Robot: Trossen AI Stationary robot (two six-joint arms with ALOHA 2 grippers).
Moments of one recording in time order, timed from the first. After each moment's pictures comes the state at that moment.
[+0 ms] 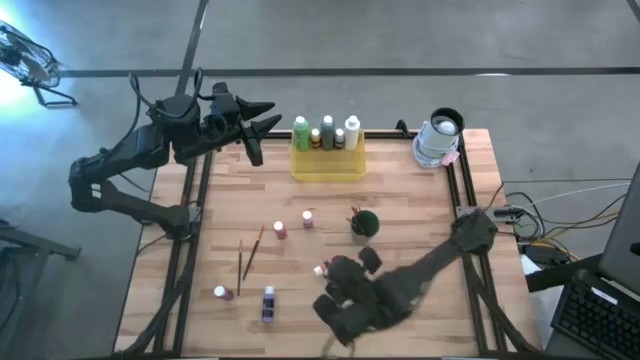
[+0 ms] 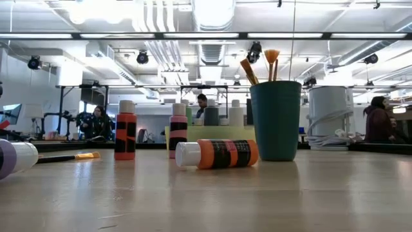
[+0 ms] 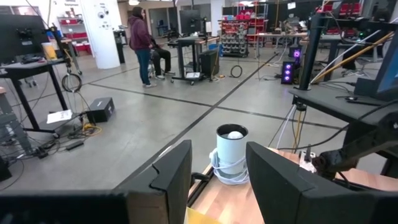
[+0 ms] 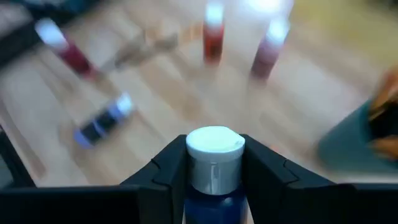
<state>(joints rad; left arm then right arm) 0.16 1.11 1.53 -0.43 -0.36 0.02 0.59 2.18 2.26 -1.34 0.72 1.30</state>
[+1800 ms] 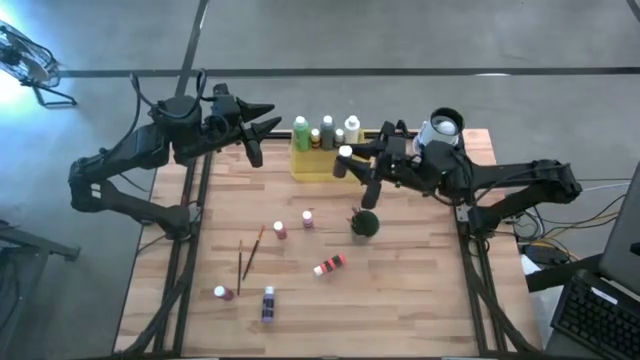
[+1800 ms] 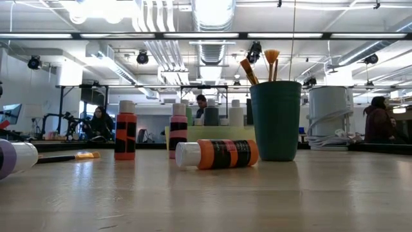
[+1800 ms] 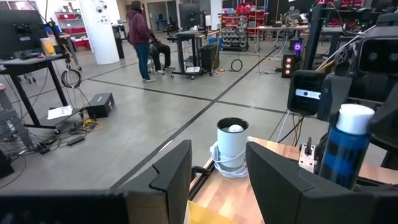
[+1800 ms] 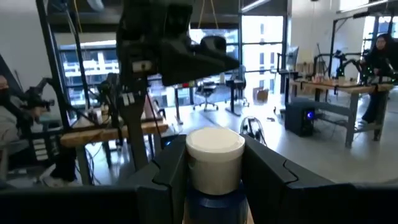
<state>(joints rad) 0.16 1.11 1.53 -0.46 -0.36 0.02 0.04 1.30 1.20 0.24 0.31 0.05</state>
